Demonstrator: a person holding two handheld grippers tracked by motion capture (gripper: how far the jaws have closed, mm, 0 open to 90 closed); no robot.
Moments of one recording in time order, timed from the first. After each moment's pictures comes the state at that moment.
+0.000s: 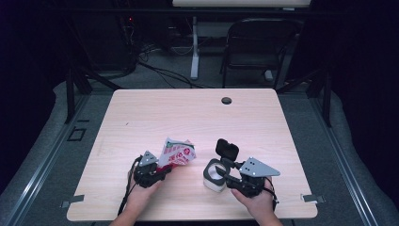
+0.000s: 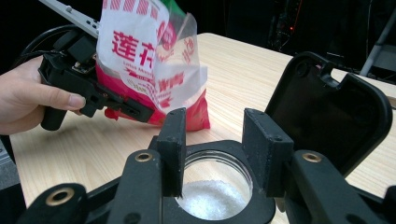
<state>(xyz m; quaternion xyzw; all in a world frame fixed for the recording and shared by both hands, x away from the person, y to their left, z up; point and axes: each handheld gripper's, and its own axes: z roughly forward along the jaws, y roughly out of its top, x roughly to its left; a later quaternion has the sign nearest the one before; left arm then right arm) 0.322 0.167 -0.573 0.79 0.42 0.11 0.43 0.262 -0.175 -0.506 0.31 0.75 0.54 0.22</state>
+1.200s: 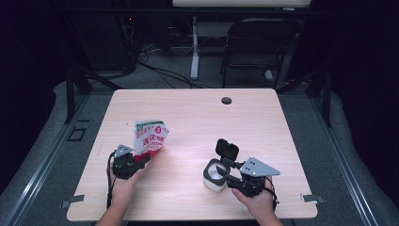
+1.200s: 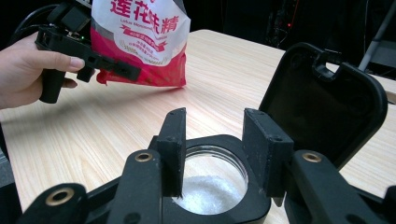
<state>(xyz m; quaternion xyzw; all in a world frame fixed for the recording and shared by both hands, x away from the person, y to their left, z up) 0.337 0.230 -0.564 0.72 0.52 0.16 0.43 0.264 -0.176 -0.510 0.32 0.75 0.54 0.22</state>
